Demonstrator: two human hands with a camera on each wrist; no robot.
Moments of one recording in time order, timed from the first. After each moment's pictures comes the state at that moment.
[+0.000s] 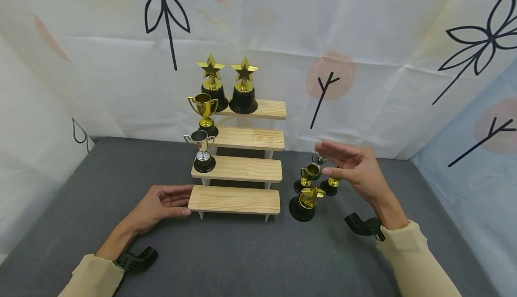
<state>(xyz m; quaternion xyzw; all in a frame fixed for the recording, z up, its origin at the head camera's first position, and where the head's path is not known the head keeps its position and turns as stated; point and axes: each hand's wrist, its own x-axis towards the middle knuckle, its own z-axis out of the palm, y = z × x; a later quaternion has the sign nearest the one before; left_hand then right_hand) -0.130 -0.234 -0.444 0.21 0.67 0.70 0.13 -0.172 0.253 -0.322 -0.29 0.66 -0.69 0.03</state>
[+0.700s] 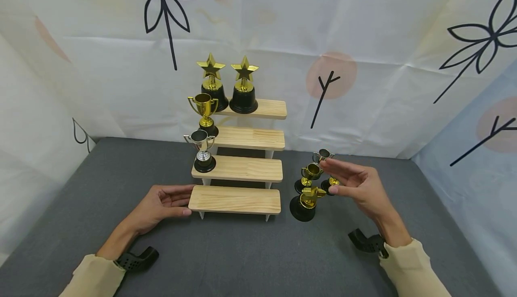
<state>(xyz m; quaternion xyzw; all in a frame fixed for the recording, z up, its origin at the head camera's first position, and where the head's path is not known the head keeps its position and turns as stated) -0.131 -0.234 -0.447 0.22 0.67 0.70 0.13 -0.153 0.271 -0.358 -0.30 0.64 -0.71 0.06</state>
